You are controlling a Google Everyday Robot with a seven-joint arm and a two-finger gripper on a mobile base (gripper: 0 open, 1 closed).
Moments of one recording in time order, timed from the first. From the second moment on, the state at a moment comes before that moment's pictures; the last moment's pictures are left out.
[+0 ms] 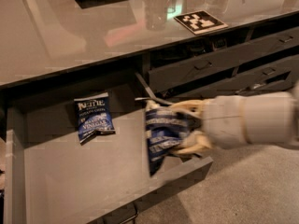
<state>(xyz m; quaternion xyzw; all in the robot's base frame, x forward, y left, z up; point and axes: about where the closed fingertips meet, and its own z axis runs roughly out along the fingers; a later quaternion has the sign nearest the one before) 0.418 -0.053 0.866 -0.68 0.56 0.12 0.46</state>
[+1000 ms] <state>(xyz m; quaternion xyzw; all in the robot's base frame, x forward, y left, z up) 0.410 -0.146 0.942 -0.64 0.61 -0.03 0.47</state>
